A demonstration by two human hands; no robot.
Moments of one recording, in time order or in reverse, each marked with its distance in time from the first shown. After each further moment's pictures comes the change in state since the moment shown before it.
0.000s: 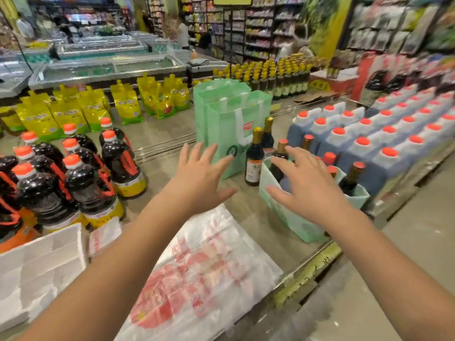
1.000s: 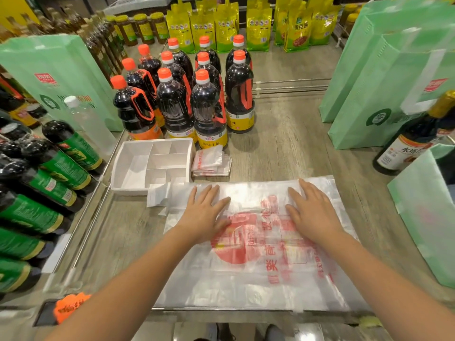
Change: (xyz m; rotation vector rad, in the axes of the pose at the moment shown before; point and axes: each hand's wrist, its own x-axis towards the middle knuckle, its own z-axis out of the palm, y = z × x) left_hand -0.183 -0.102 0.229 -0.119 -0.362 -0.479; right_hand 0.018 -0.111 0.255 0.091 -0.430 -0.353
